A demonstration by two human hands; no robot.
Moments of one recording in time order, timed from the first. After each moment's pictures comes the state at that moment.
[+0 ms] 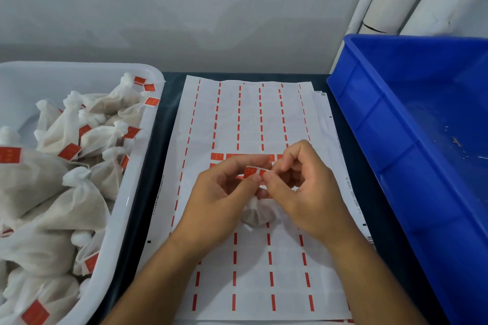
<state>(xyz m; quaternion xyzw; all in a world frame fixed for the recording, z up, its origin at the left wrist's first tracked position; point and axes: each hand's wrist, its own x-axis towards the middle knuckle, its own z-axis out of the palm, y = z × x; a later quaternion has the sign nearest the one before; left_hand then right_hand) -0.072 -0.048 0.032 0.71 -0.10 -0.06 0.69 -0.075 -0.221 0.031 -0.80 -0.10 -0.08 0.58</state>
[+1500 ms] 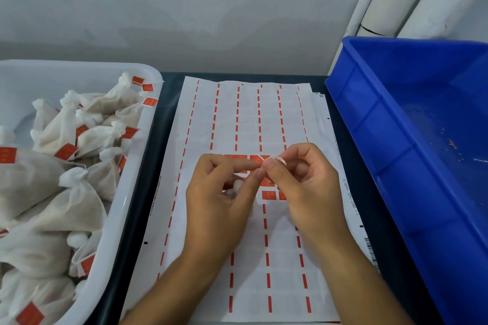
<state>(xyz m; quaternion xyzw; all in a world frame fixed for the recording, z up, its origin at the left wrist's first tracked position) -0.083 -0.066 0.030 0.81 -0.05 0.19 0.56 -0.080 -0.205 0.038 -0.71 0.03 -0.10 0.70</state>
